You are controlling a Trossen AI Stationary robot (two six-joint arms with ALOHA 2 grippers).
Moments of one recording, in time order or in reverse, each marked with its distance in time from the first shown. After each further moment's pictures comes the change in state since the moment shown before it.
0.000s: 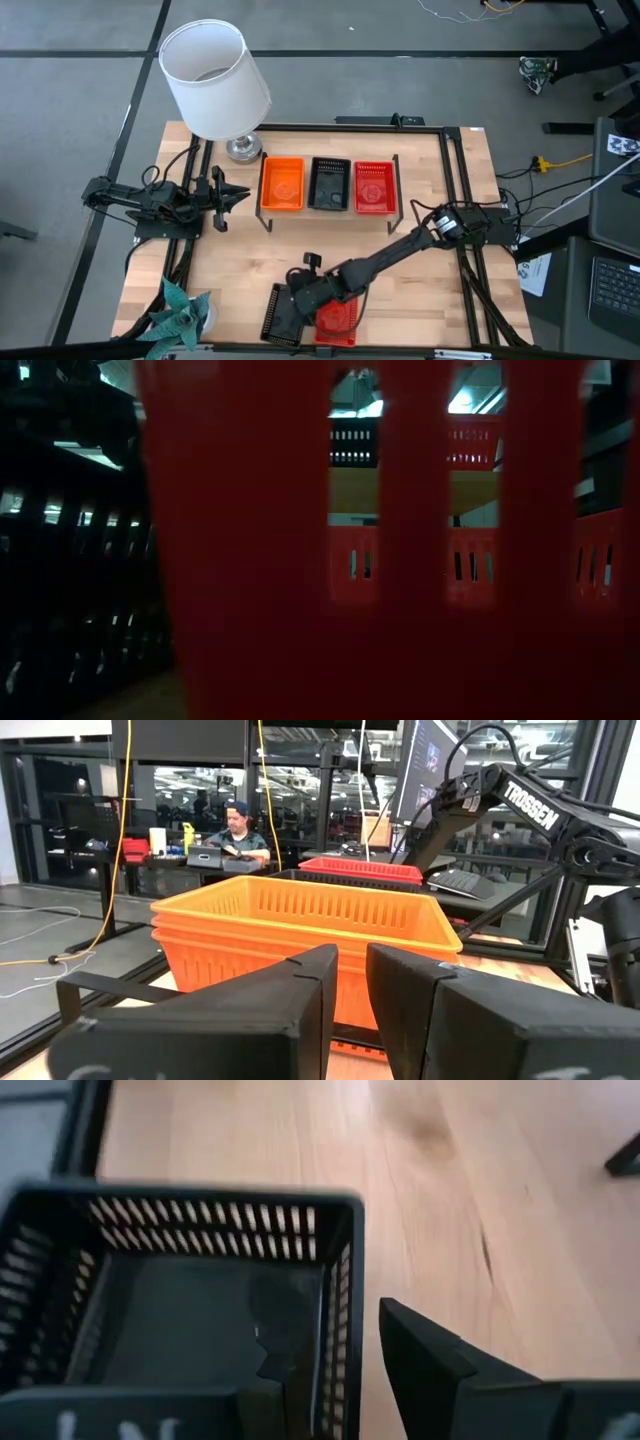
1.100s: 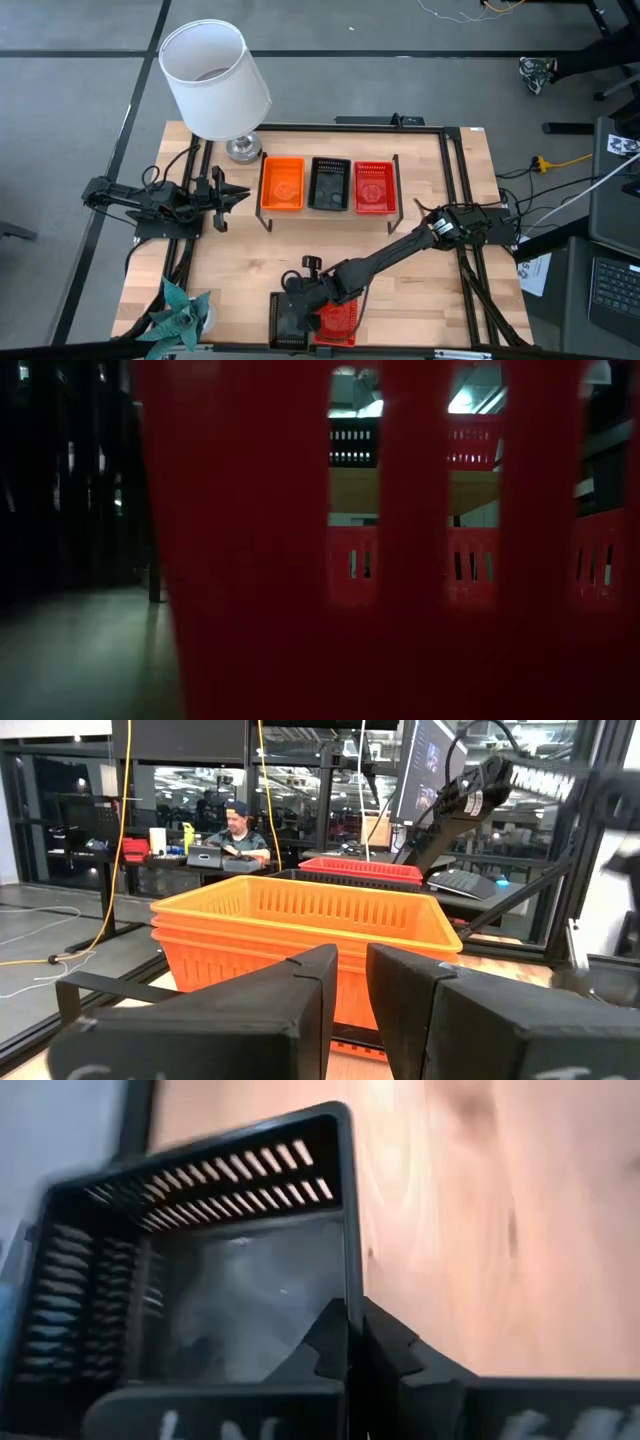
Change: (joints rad) left arm 0.000 0.000 0.000 0.000 0.000 0.000; right arm 0.006 0.030 0.238 -0.312 -0.128 -0.028
